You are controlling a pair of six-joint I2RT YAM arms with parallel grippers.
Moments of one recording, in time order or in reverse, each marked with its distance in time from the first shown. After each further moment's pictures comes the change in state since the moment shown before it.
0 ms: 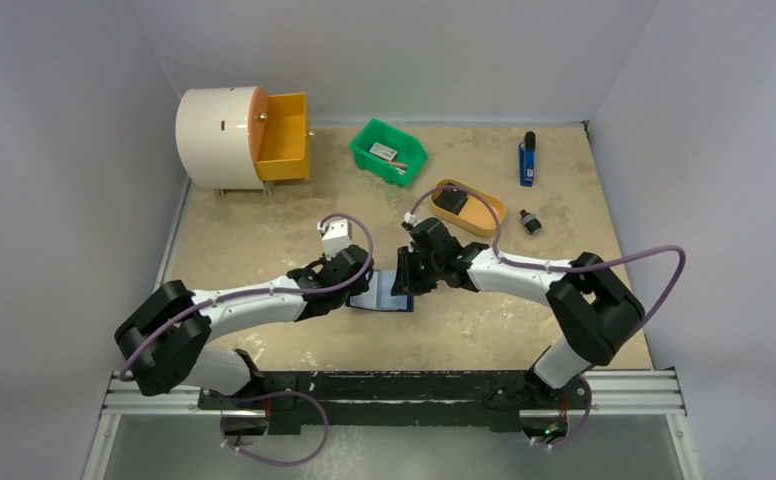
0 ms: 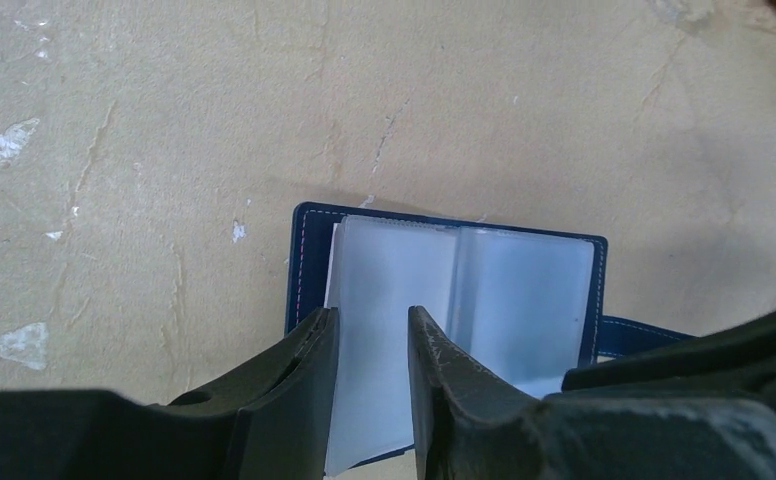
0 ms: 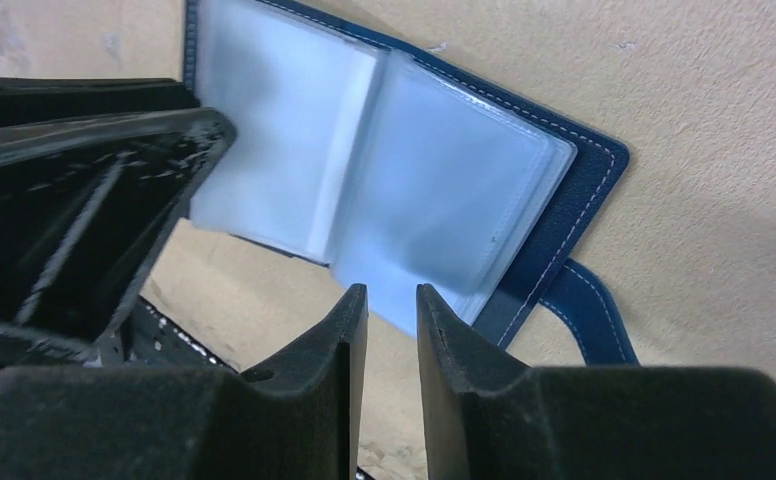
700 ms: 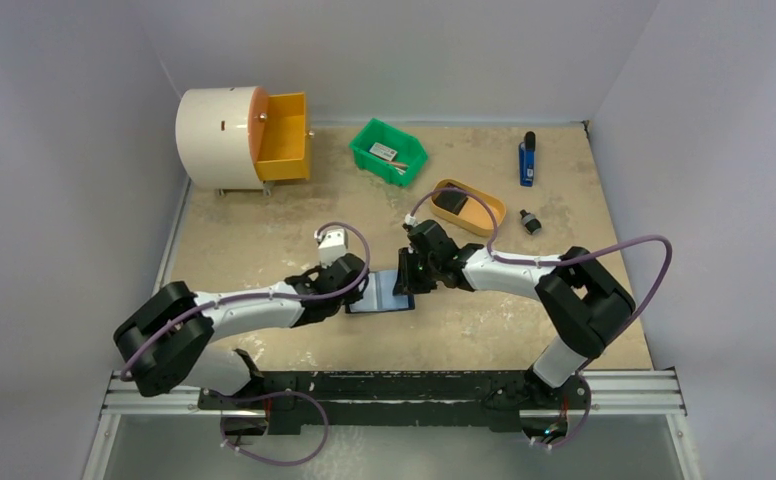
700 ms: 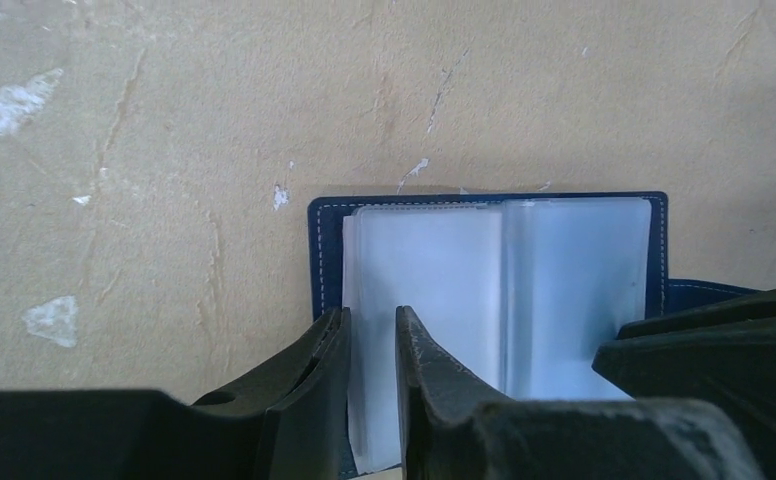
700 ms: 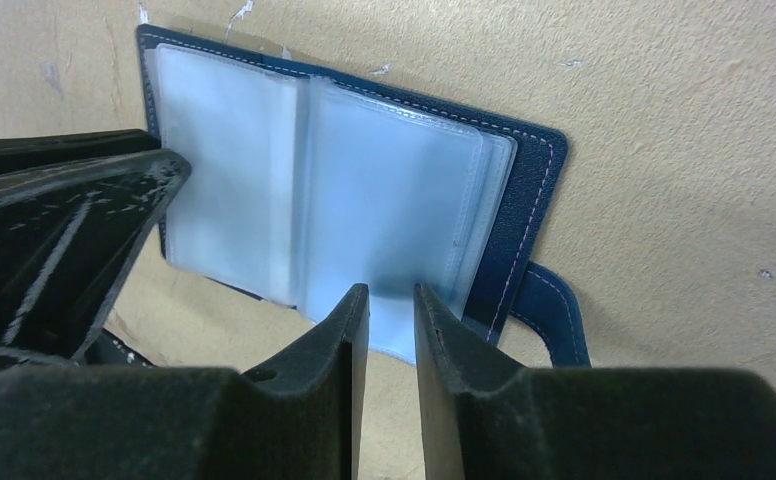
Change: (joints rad) left arm 0.000 -0.002 -0.084 0.045 0.018 0.007; right arm -0.003 0.068 -0.003 0.028 0.052 0.011
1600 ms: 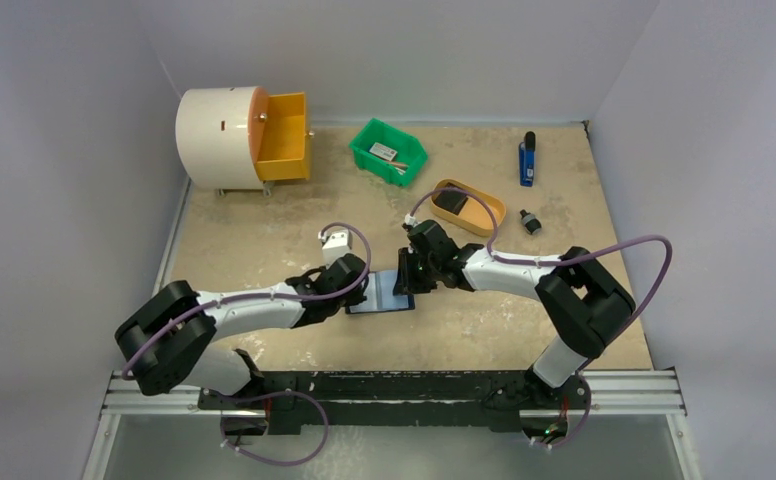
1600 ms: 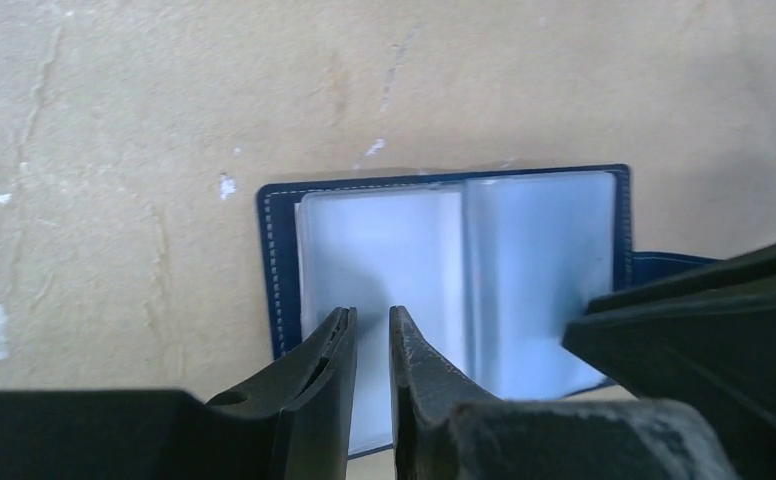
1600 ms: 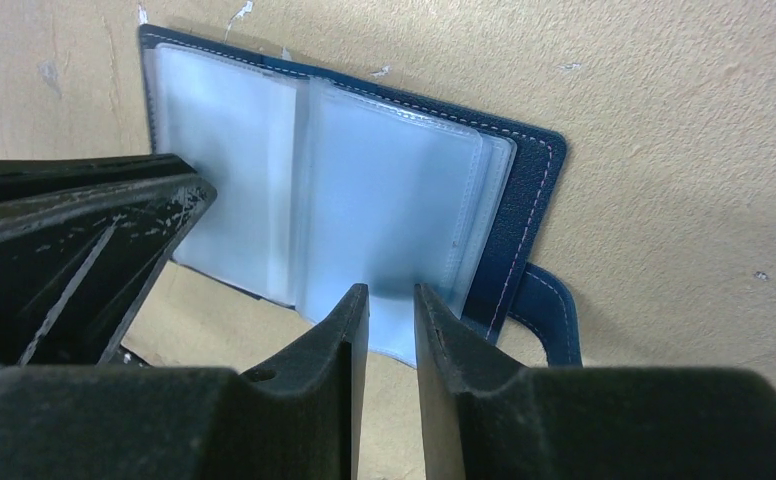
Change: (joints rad) left arm 0.000 -0.014 -0.002 0.047 0.079 0.011; right arm 0.000 0.000 0.000 0.000 0.005 -0.008
